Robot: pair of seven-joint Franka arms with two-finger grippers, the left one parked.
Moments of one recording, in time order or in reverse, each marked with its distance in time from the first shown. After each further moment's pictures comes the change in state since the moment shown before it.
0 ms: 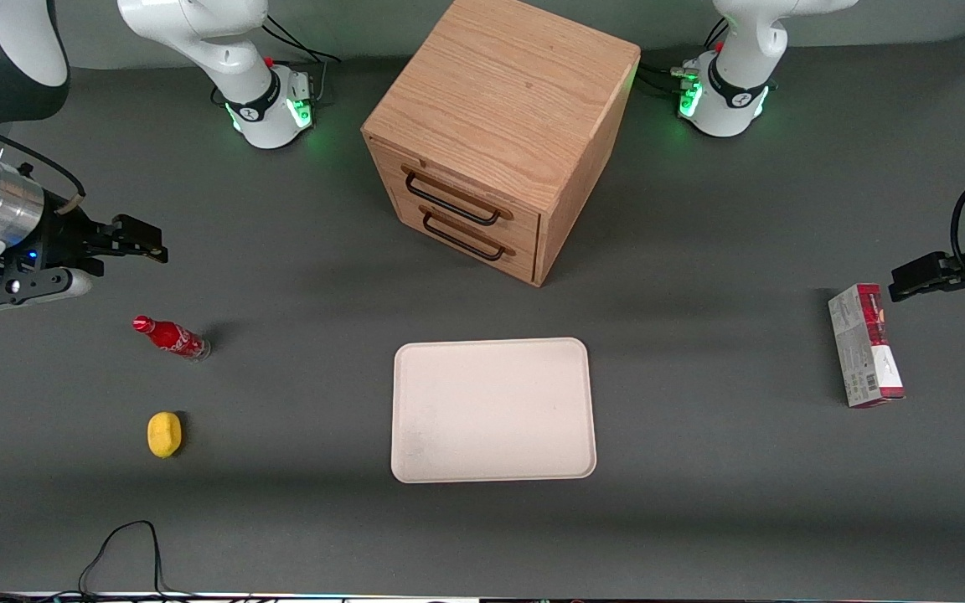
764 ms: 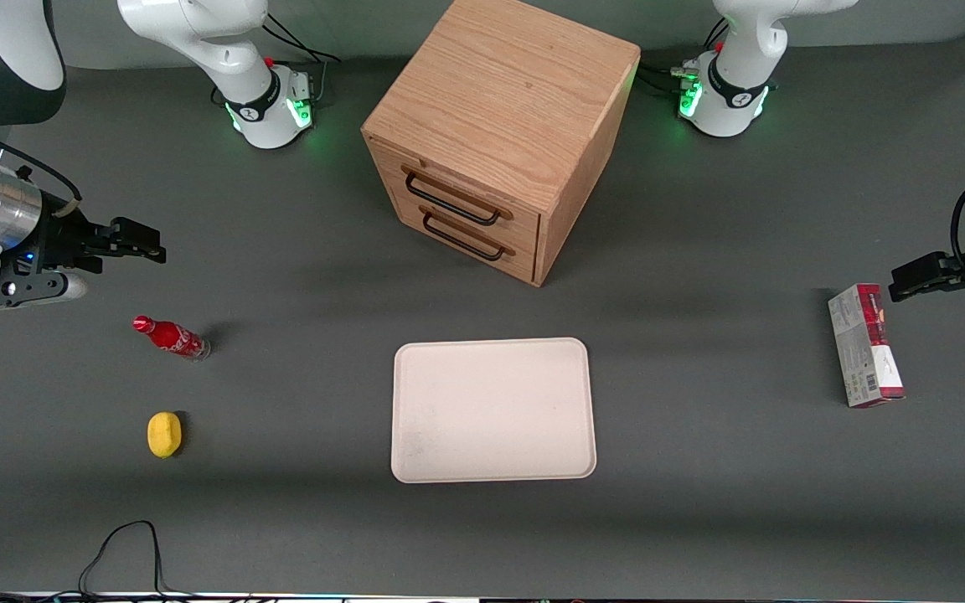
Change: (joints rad) arm 0.000 0.010 -0.003 0.003 -0.001 -0.018 0.043
